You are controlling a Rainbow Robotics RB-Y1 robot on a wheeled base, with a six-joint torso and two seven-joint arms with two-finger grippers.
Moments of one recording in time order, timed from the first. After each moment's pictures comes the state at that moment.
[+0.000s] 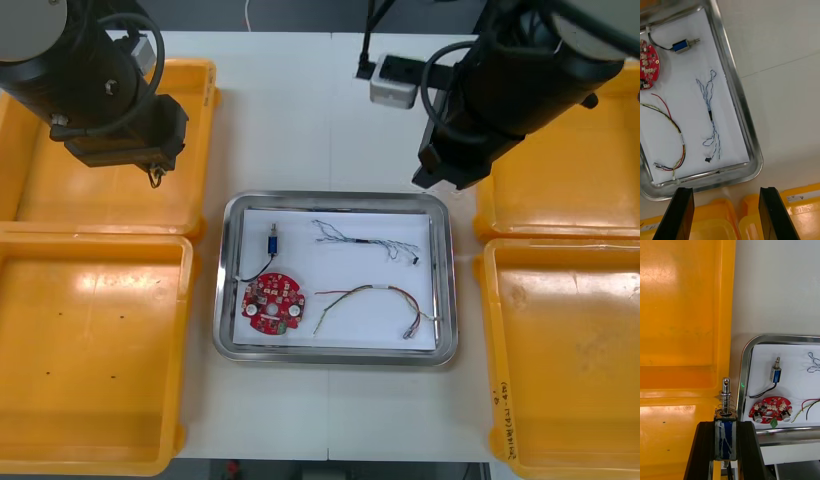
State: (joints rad) right arm -0.95 -0.61 0.26 -1.88 -0.99 1.92 1.92; left arm -0.89 0.79 -0.27 -1.85 0.99 1.90 -0.76
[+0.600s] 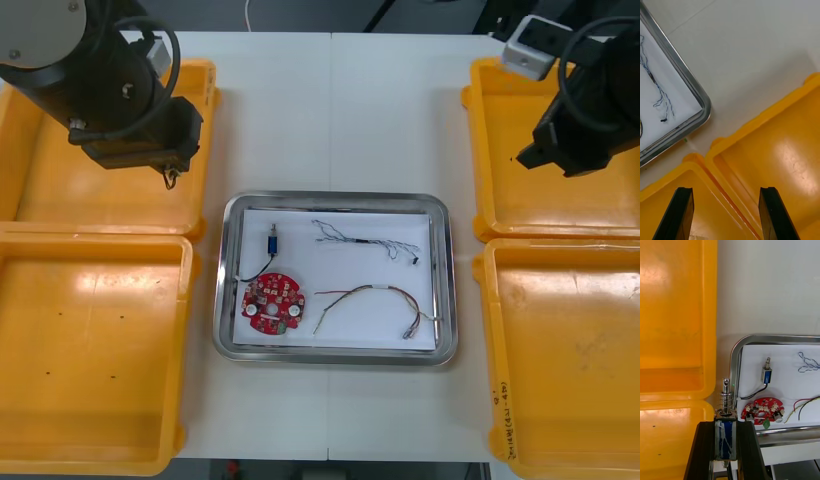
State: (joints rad) right arm -0.76 -0.82 0.03 -2.06 -0.98 1.92 1.83; left arm -0.89 0.74 -0.27 -1.85 0.97 1.90 -0.76
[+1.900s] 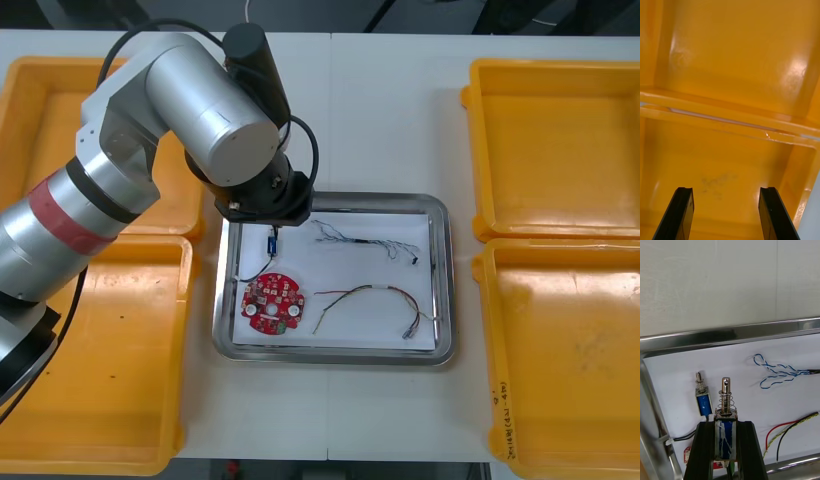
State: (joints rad) right arm -0.24 -0.87 -0.42 -2.16 -0.95 1.92 1.47; left arm -0.89 0.49 -0.60 -1.68 0.73 1.64 -0.76
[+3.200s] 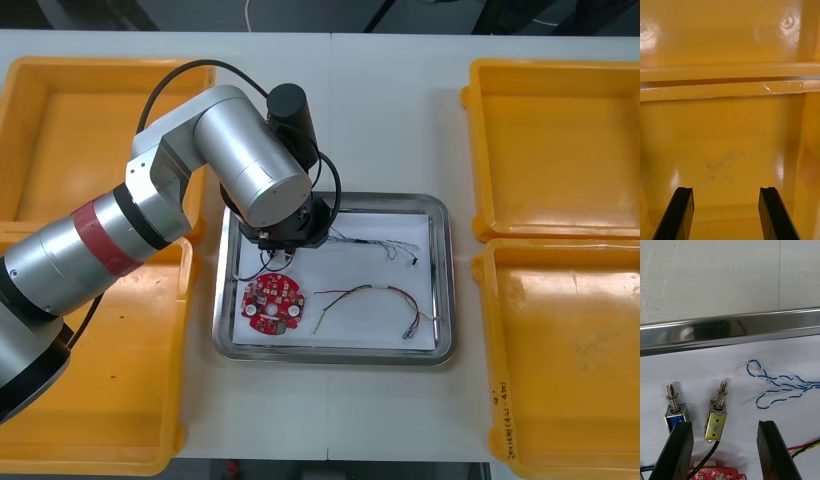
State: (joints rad) right arm -0.11 -0.78 -0.42 -2.19 -0.84 1.92 1.31; left arm -0.89 0.45 -0.73 -1.59 0.67 1.52 -0.69
